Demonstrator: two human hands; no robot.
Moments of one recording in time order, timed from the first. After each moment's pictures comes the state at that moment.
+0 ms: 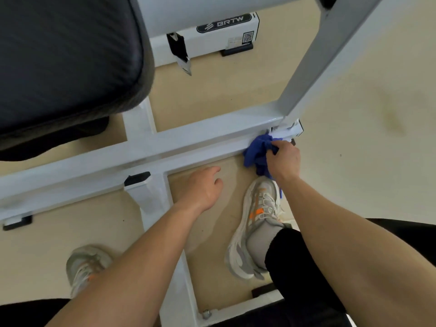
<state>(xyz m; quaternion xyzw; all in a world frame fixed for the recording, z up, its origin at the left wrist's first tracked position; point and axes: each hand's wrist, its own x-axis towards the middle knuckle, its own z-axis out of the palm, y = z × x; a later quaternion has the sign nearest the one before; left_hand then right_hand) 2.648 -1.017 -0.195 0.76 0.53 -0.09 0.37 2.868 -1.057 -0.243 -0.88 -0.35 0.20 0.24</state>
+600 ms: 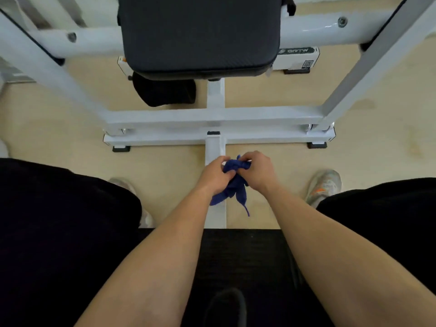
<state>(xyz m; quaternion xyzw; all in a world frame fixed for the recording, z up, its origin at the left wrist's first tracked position) 2.507 -1.140 -0.084 0.60 0.63 0.09 0.48 2.654 -1.155 -0.082 -0.71 -0.55 0.38 0.24</state>
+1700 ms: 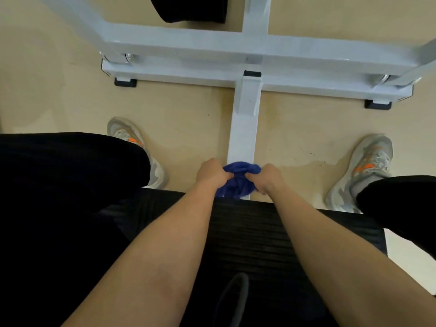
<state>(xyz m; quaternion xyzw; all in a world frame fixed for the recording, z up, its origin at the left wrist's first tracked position) 2.423 -1.180 -0.212 0.48 0.73 -0.15 0.47 2.583 -1.201 -0.216 -0.76 -0.37 0.53 -0.04</state>
